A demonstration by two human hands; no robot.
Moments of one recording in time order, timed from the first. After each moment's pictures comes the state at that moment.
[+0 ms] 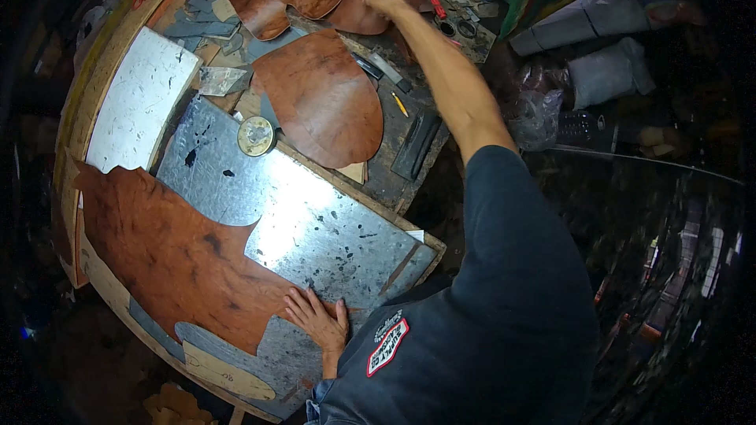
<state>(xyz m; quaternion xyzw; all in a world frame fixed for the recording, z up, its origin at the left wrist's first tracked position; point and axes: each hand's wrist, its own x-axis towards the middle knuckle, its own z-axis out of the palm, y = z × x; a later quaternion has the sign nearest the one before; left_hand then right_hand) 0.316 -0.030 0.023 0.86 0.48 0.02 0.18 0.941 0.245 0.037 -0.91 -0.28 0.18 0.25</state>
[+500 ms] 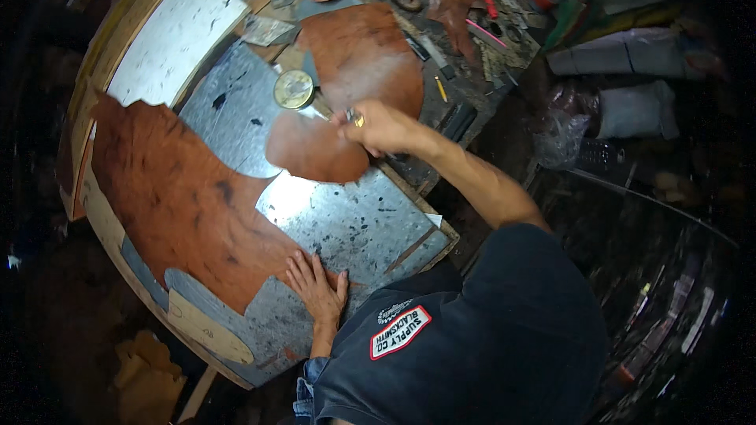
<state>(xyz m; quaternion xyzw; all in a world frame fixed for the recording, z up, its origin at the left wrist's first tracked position) 0.321 -0.026 0.028 0.84 0.50 0.02 0.22 0.668 0.115 0.102 -0.66 -0.39 0.57 0.30</state>
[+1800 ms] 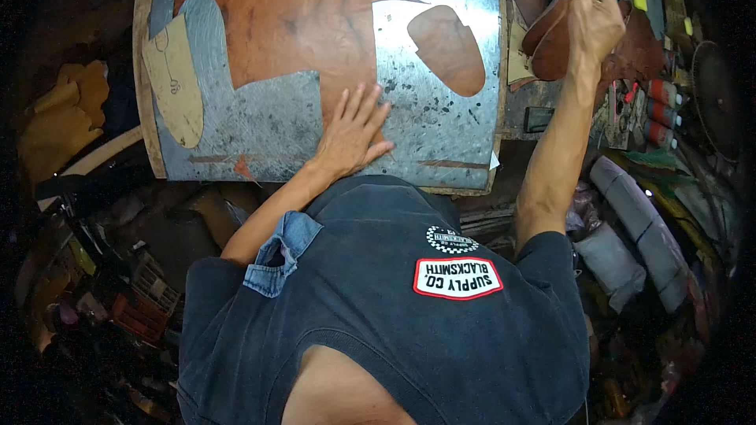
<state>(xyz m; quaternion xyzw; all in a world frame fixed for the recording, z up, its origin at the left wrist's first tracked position) 0.317 -0.042 0.024 0.83 0.49 0.10 0.23 0.664 0.200 0.125 -0.67 -0.58 -0.05 0.46</state>
